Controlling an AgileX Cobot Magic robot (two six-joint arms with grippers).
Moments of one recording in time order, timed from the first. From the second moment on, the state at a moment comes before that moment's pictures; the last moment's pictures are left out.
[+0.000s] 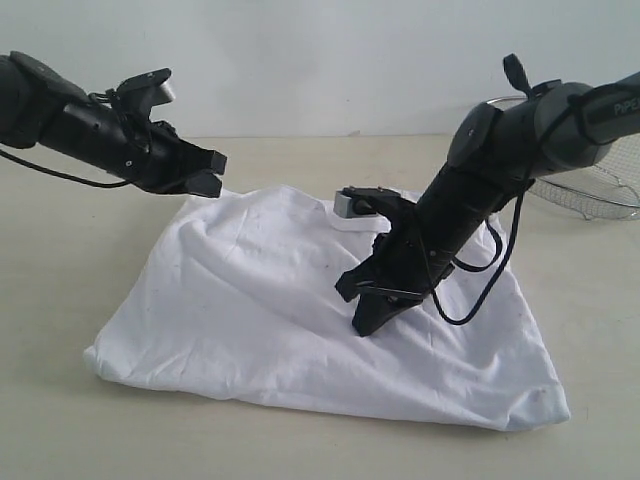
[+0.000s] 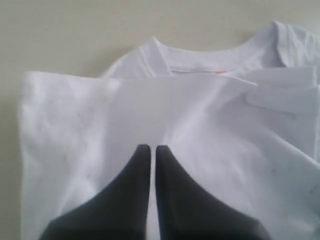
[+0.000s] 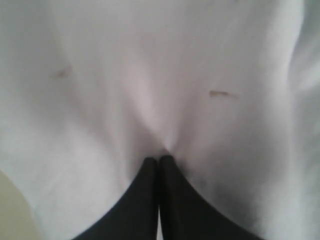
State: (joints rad) left arm -0.14 2.08 -1.38 -0.97 0.56 0.93; right arm 0.23 2.14 -1.33 0.66 0.88 -0.72
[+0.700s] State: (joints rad) left arm -0.23 2.15 -1.37 -0.86 0.61 0.83; right arm 0.24 2.09 -1.52 0.43 0.70 -0.56
